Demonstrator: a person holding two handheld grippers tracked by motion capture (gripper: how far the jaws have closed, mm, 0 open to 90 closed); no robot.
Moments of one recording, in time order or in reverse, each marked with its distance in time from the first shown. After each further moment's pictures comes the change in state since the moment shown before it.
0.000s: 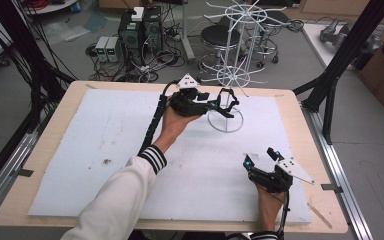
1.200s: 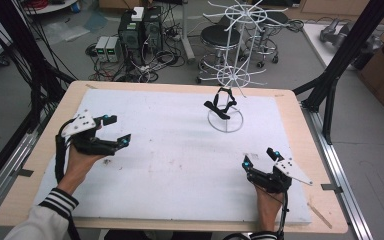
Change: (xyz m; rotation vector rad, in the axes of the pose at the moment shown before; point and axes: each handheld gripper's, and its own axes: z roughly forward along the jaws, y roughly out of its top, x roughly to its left) left arm 0.063 -0.132 -0.227 -0.107 0.104 0.063; right arm 0.003 0.000 0.000 -0.006 -0.009 -0.044
